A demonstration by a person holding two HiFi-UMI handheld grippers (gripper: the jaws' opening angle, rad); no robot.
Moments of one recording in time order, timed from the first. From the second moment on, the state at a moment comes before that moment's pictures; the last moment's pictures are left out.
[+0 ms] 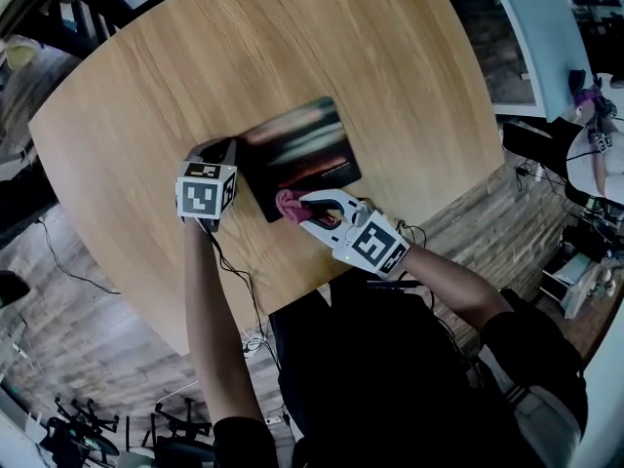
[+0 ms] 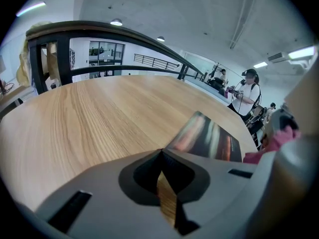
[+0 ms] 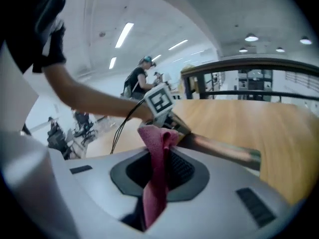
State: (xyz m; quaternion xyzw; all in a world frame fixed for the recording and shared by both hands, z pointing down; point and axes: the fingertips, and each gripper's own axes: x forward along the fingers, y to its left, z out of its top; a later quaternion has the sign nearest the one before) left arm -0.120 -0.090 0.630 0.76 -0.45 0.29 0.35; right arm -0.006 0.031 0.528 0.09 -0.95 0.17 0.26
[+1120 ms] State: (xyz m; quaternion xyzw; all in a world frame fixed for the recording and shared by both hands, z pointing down) left arm -0.118 -0.088 0.629 0.77 -0.45 0.29 0.35; right arm -0.010 -0.143 0.623 0.25 -0.88 0.05 0.41
